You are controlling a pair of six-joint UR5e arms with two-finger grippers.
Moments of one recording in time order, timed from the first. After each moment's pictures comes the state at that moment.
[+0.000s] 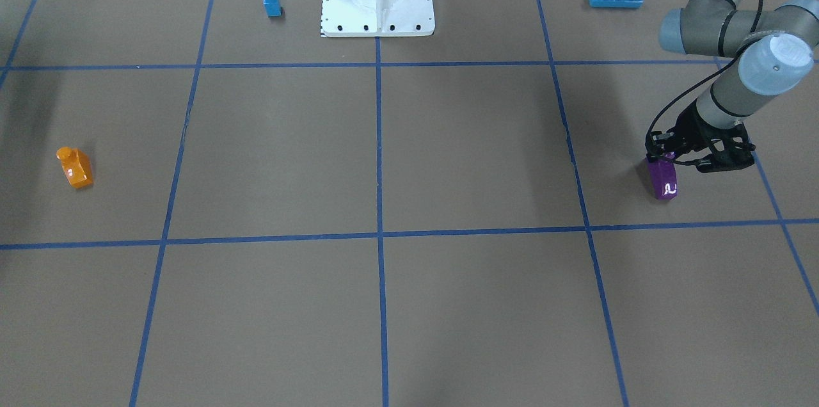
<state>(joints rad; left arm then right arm) -0.94 -1.63 -1.62 -1.98 -2.18 -0.84 1.48 -1.58 1.60 -1.44 2.47 0.20</state>
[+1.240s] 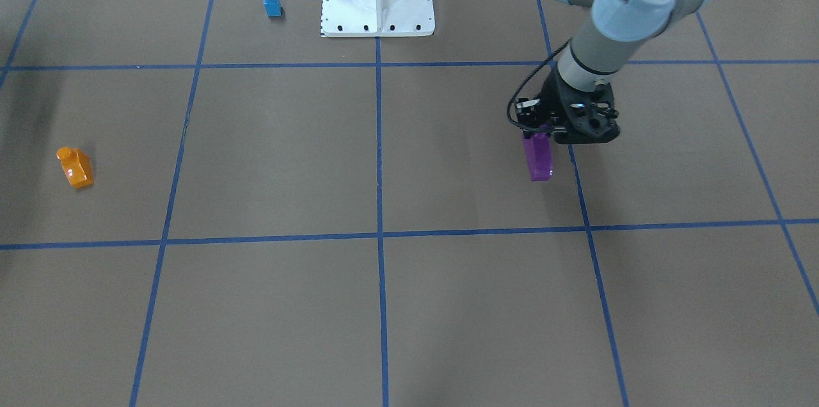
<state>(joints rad) -0.72 -2.07 -1.84 -1.50 -2.10 -1.07 1.48 -1.58 1.61 -1.44 2.47 0.20</state>
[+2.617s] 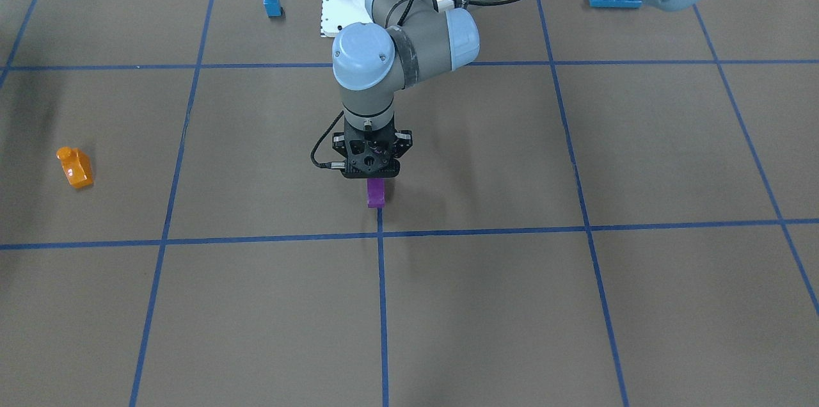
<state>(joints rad) -0.54 -2.59 -1.25 -1.58 -1.95 -1.15 1.46 -1.58 1.62 -1.44 2.48 0.20</state>
